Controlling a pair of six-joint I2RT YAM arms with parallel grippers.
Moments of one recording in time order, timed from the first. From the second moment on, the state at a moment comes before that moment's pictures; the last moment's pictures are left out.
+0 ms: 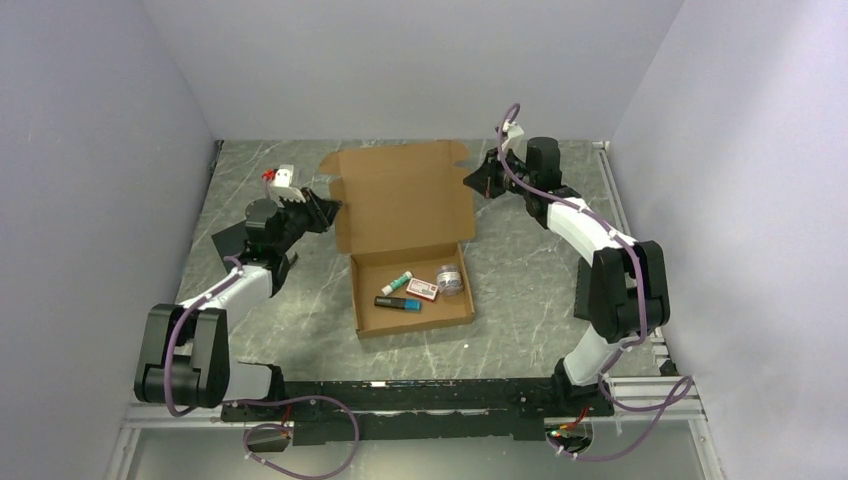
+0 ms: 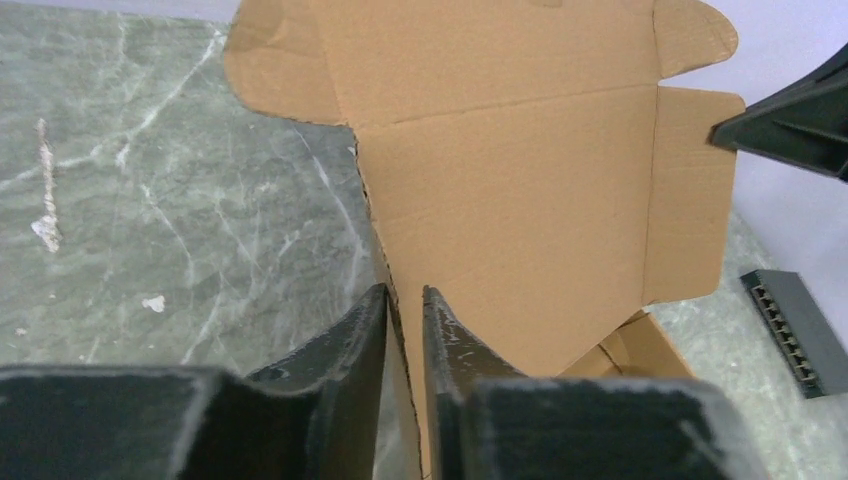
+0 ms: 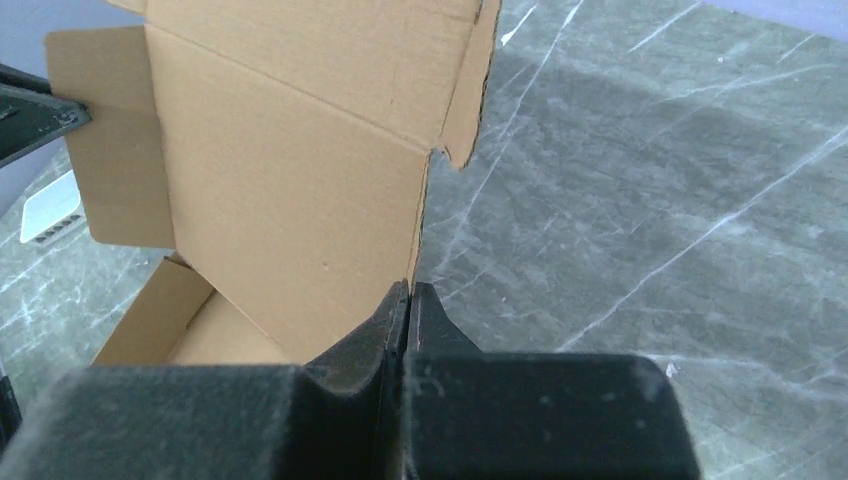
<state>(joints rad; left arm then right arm) -0.11 1.33 0.58 0.66 0.40 -0.36 0.19 1.69 1.18 0.14 -0.64 0.15</state>
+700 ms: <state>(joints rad) -0.02 1.34 0.69 0.47 0.58 -0.58 0.16 1.58 1.08 0.21 -0.67 0.05</state>
